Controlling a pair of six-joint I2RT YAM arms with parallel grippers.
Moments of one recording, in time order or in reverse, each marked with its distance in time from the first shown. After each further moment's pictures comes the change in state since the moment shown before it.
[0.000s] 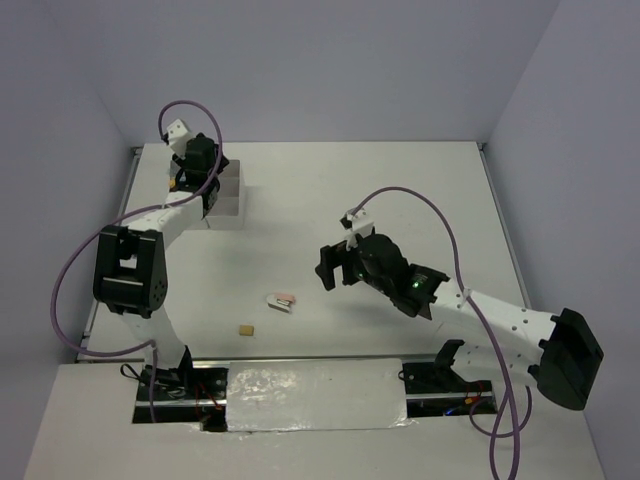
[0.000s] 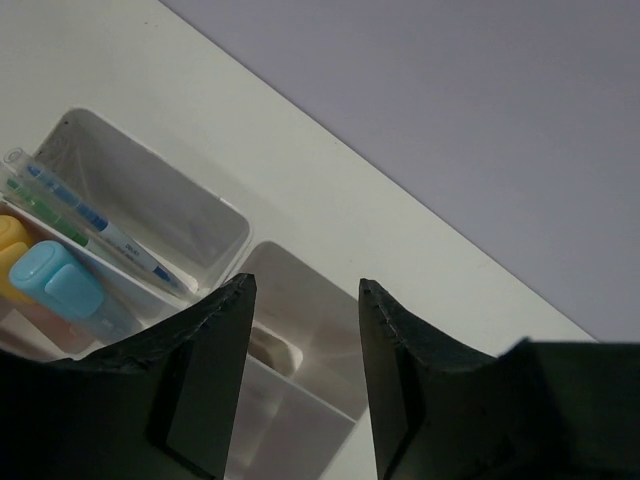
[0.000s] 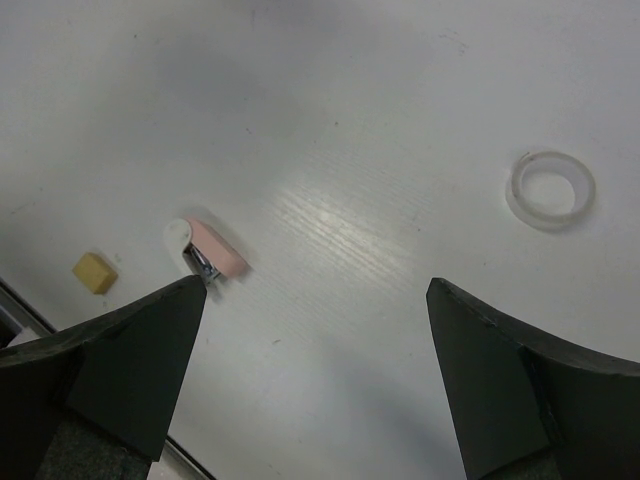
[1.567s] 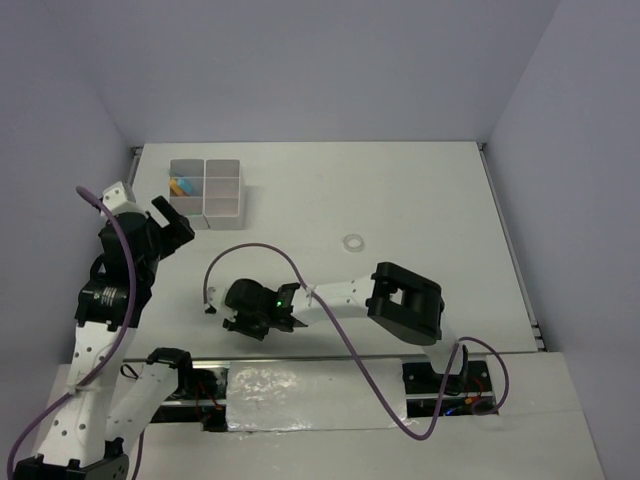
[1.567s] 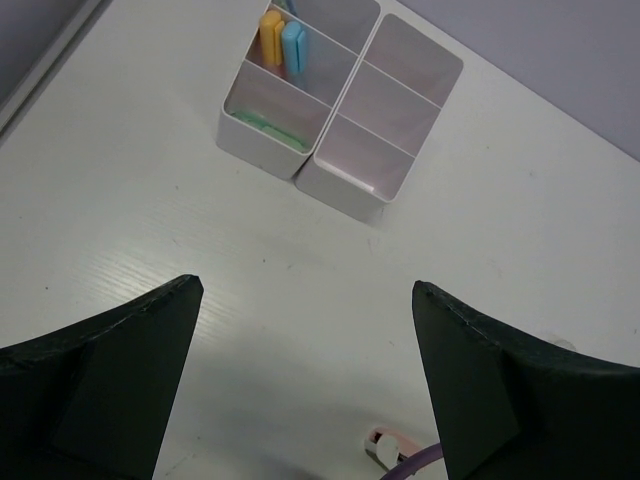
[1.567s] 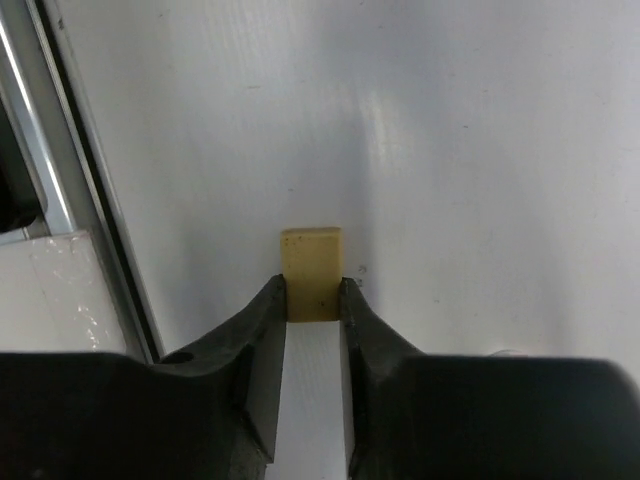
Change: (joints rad) left arm 0.019 -1.072 -0.285 -0.891 0.152 0.104; right arm 0.408 0.944 0.642 -0.114 -0.227 -0.416
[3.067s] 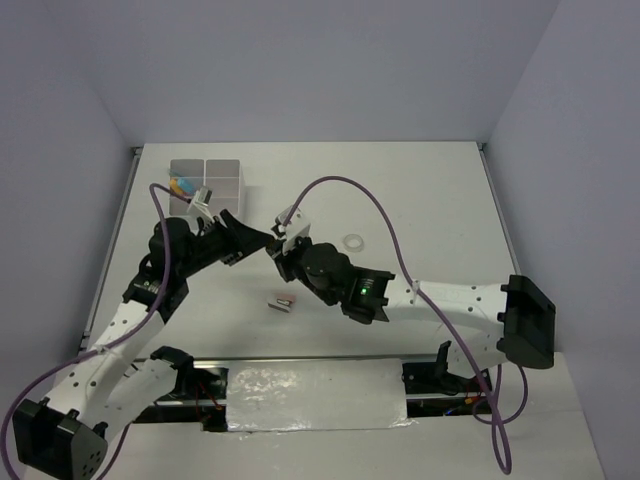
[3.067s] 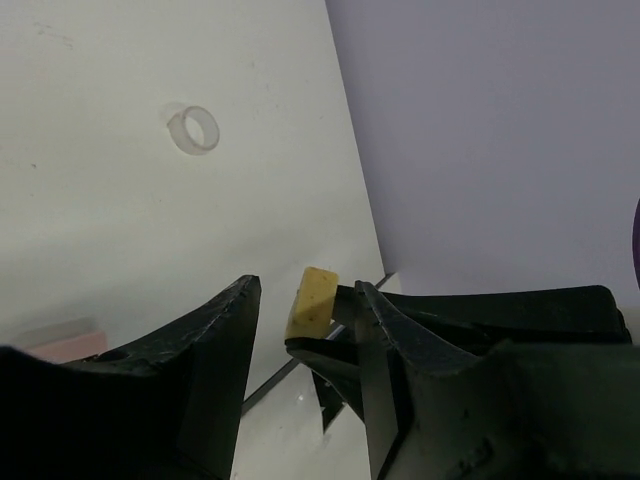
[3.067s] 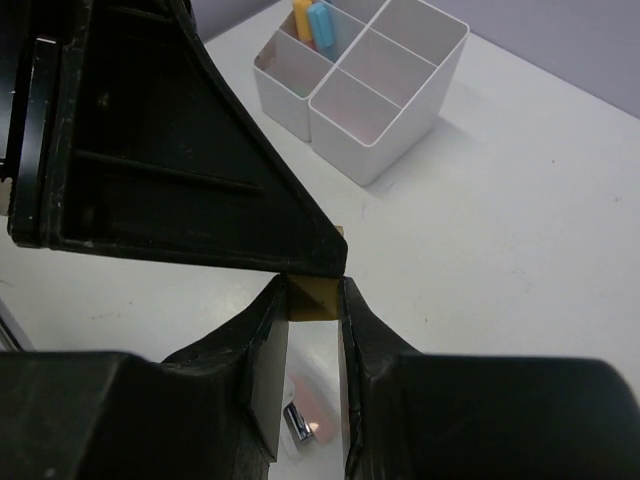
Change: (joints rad) left arm -0.211 0.108 -0.303 0.610 0.776 -0.420; right arm -0.089 -0.644 -0.348 0.418 0.509 0.153
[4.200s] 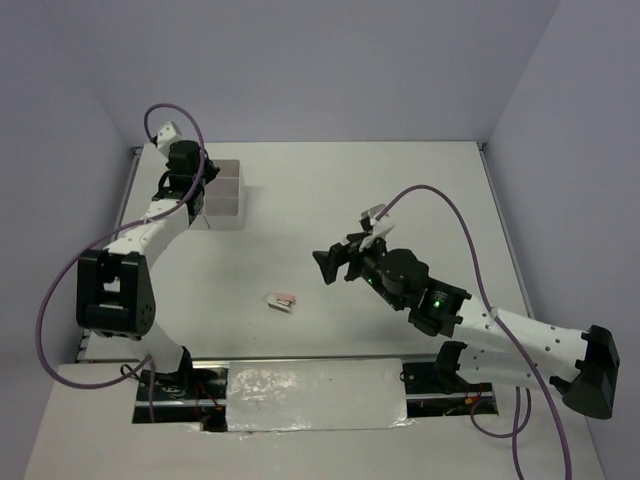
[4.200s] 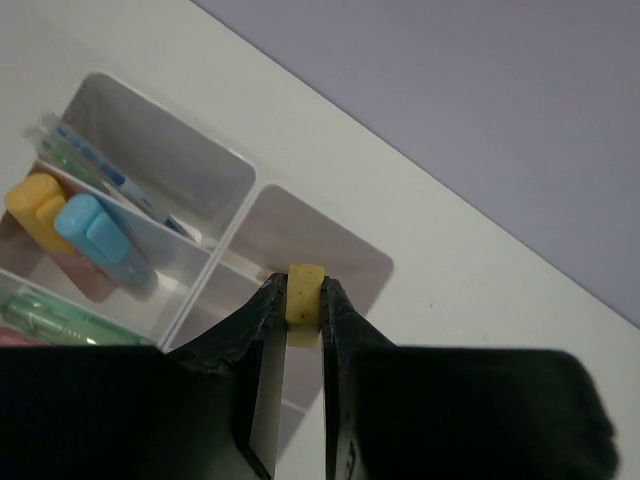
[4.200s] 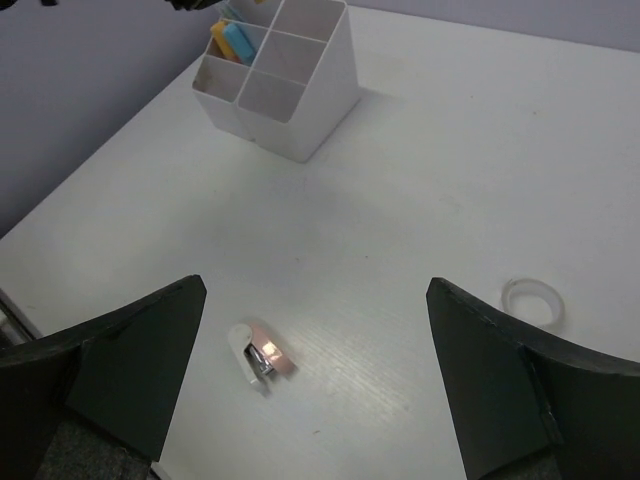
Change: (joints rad) left arm 0.204 0.742 0.470 0.150 -0.744 0.307; right arm -0.170 -0.465 -0.305 -0.112 -0.060 0.196
